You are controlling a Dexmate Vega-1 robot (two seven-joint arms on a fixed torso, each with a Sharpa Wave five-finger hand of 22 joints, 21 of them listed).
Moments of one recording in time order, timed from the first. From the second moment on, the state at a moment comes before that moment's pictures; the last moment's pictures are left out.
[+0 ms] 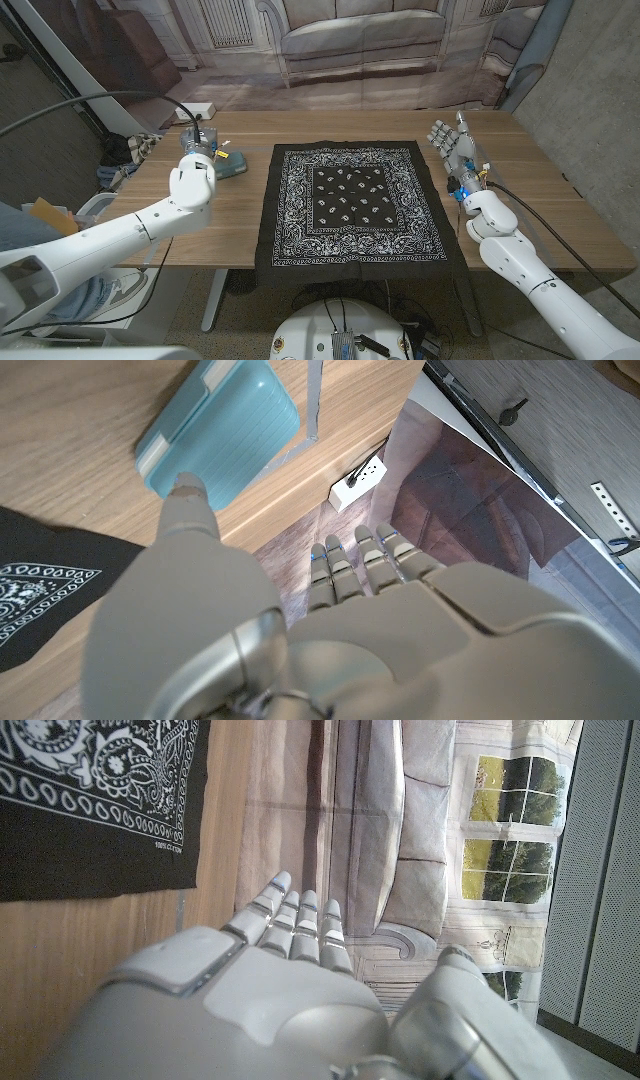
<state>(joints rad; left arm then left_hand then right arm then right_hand) 0.59 0.98 0.89 -1.81 0.83 0.99 -0.11 0.81 -0.08 0.10 -0.14 0.29 0.17 -0.03 0.22 0.19 0.24 -0.11 0.22 0.19 0.20 -0.04 0.19 0.18 0.12 -0.04 0.22 0.18 -1.07 -0.54 -0.22 -1.56 0.72 0.36 -0.06 0.25 0.02 0.14 0.00 0.20 0.23 0.08 0.20 0.18 0.21 0.13 0.22 0.18 0.15 0.06 0.19 0.18 0.23 -0.01 0.21 0.18</state>
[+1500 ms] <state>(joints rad) 0.50 0.93 0.78 -1.63 0.65 0.68 -0.38 0.82 -0.07 0.08 -0.13 0.30 0.20 -0.03 0.22 0.19 0.26 -0.11 0.22 0.20 0.22 -0.04 0.19 0.18 0.16 -0.04 0.22 0.18 -1.11 -0.56 -0.22 -1.61 0.73 0.32 -0.09 0.25 0.02 0.14 0.00 0.20 0.23 0.08 0.20 0.18 0.21 0.13 0.22 0.18 0.16 0.06 0.19 0.18 0.23 -0.01 0.21 0.18</state>
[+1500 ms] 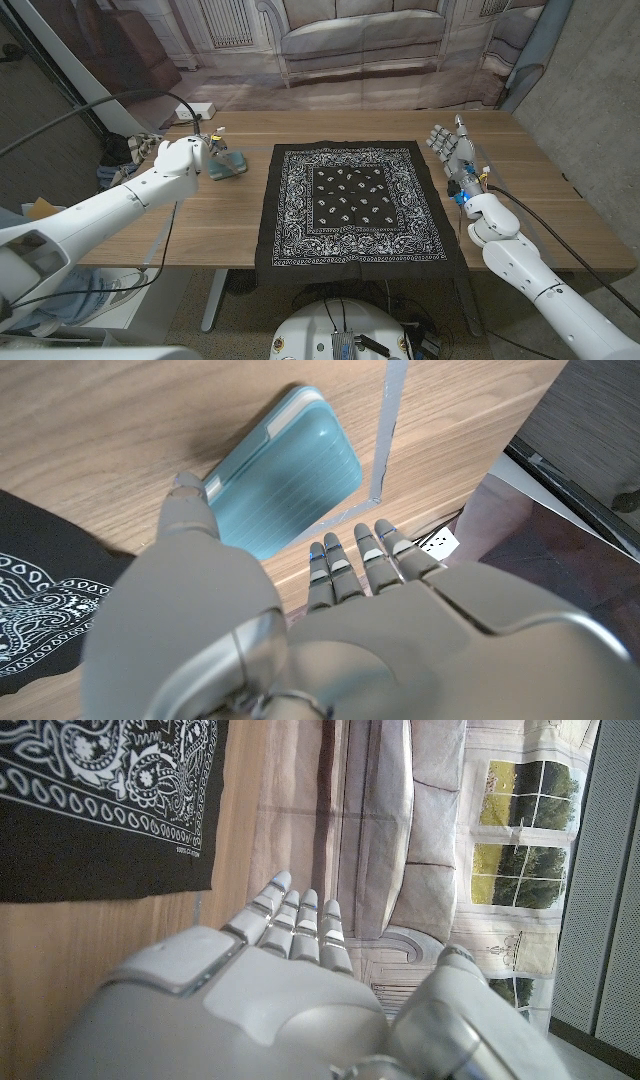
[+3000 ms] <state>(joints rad) 0.50 0.92 0.80 -1.67 0.61 0.71 -0.30 1.07 0.04 0.17 -0.16 0.27 0.46 -0.02 0.27 0.21 0.53 -0.09 0.25 0.20 0.53 -0.05 0.23 0.19 0.56 -0.02 0.32 0.18 -1.11 -0.56 -0.21 -1.62 0.73 0.30 -0.12 0.24 0.03 0.14 -0.01 0.20 0.23 0.08 0.20 0.18 0.21 0.13 0.22 0.18 0.16 0.06 0.19 0.18 0.23 -0.01 0.21 0.18</state>
